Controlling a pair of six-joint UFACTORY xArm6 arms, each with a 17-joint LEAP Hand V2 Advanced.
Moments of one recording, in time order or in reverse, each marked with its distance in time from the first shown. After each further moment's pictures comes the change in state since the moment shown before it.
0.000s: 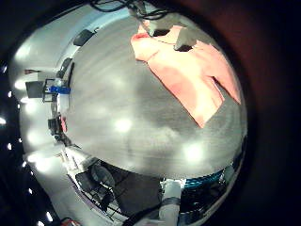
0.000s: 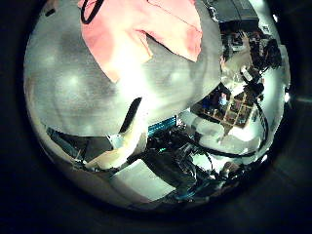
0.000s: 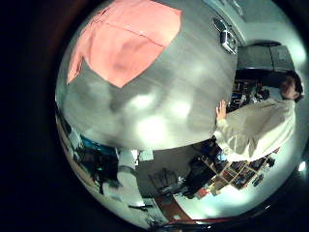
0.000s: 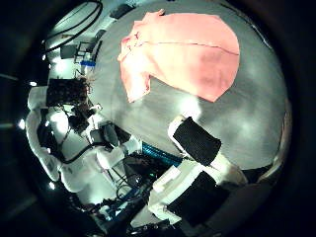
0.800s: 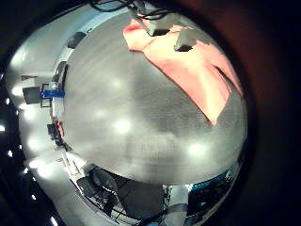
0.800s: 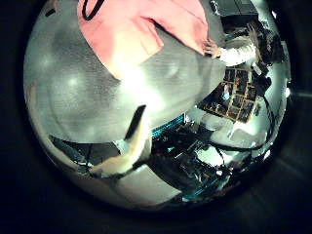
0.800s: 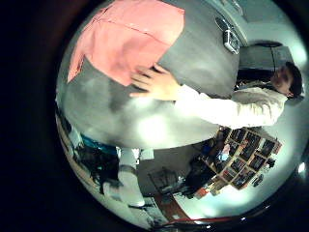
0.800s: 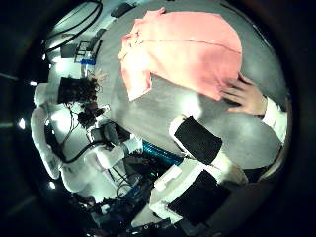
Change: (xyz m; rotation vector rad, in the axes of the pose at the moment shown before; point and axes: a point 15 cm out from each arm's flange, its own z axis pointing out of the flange) left arm -0.017 -0.041 0.099 -0.063 -0.021 0.107; right arm -0.012 0.004 0.008 -0.012 -0.037 0.040
